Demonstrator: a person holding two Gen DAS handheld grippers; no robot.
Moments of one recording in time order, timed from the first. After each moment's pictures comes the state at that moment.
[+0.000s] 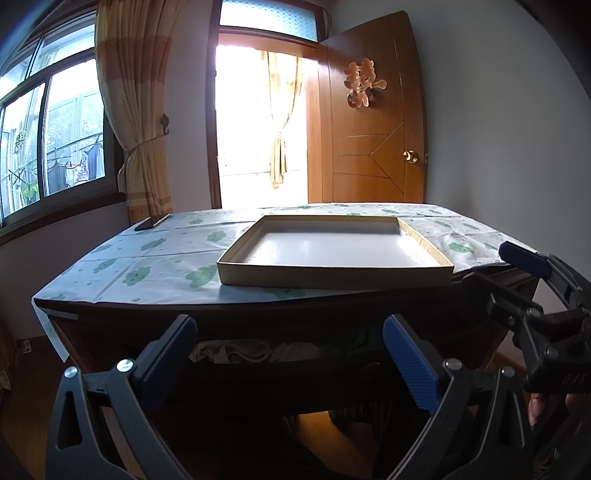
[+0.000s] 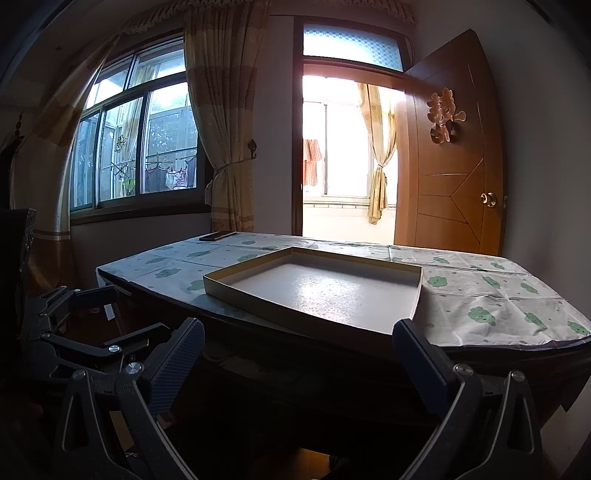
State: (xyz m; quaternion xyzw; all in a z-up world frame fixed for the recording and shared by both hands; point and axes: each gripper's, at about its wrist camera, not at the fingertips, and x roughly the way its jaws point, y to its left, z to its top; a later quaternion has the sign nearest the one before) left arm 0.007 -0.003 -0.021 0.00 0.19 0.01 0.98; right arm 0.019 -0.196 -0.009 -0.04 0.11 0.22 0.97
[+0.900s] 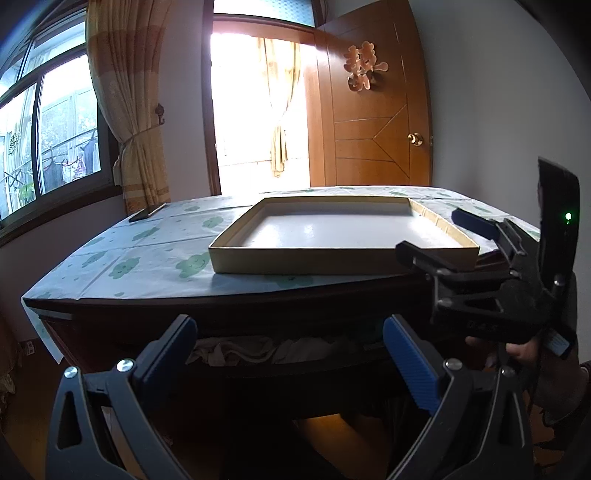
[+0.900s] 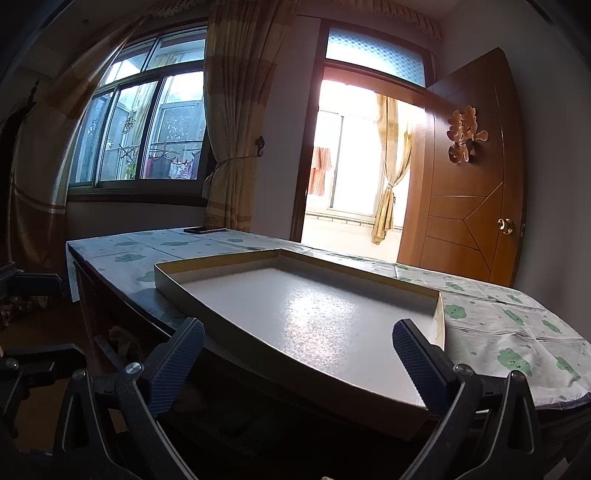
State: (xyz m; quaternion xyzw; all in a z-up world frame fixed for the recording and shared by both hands) left arm 0.043 -0.007 -0.038 0.02 0.22 0.01 0.98; right arm 0.111 -0.175 -0.041 -0.10 0.07 0.22 0.97
